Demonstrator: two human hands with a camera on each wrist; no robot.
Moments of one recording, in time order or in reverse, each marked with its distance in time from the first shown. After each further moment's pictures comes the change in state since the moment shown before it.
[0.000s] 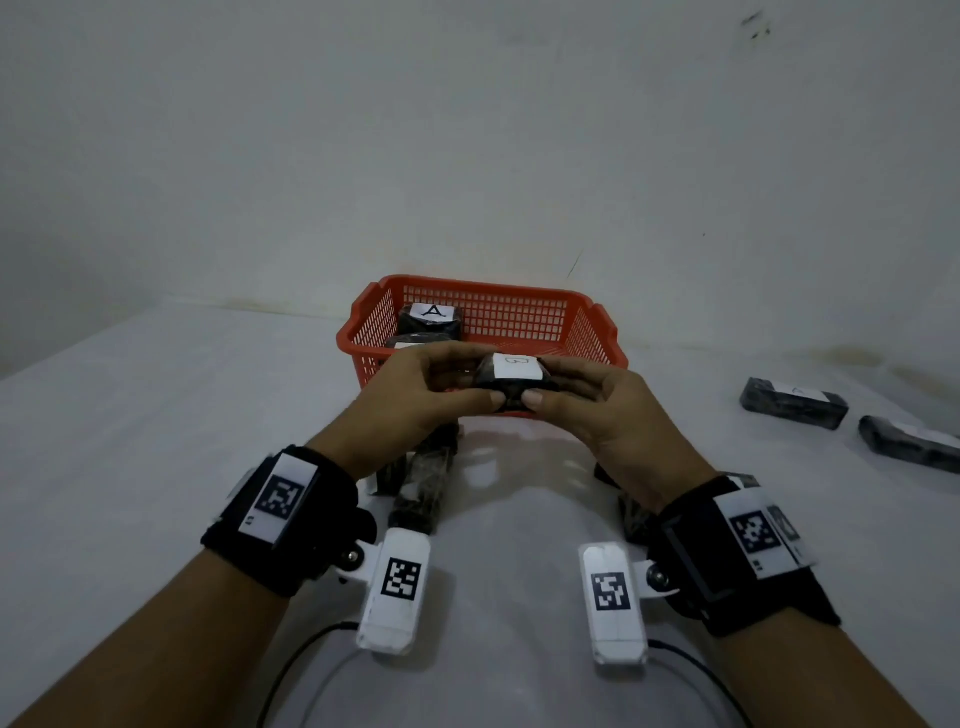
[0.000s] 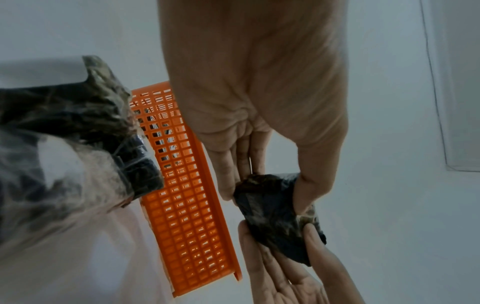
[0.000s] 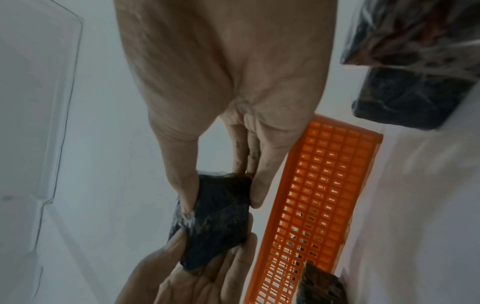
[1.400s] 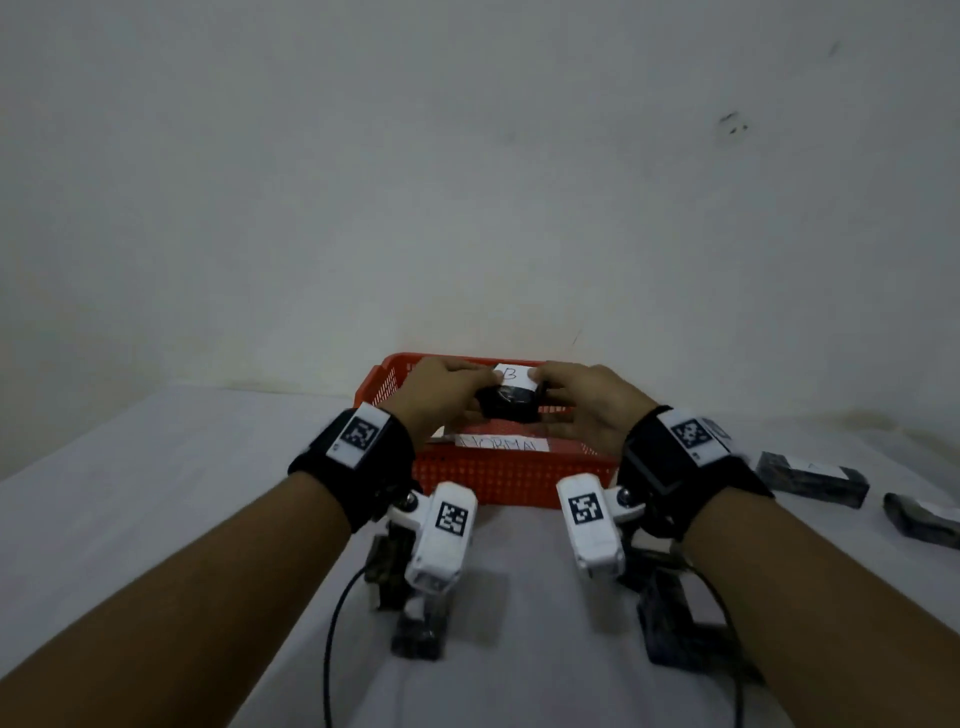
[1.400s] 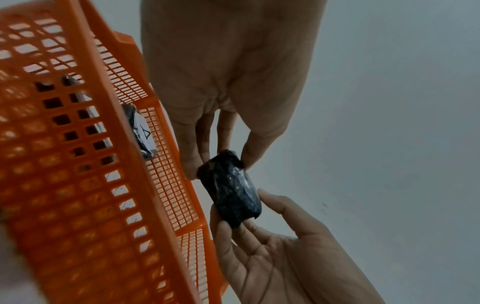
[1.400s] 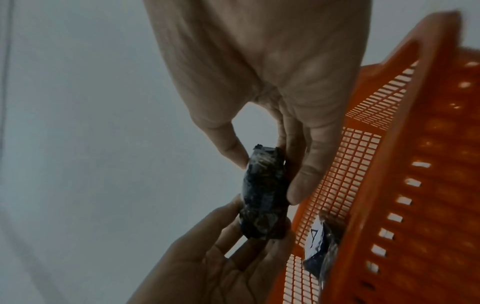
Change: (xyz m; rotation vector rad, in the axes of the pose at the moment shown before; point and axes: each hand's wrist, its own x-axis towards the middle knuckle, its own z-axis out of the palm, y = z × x) left_hand 0.122 0.019 -0.018 0.000 0.183 -0.265; right_hand 0.117 -0.057 0.006 0.079 0.175 0.402
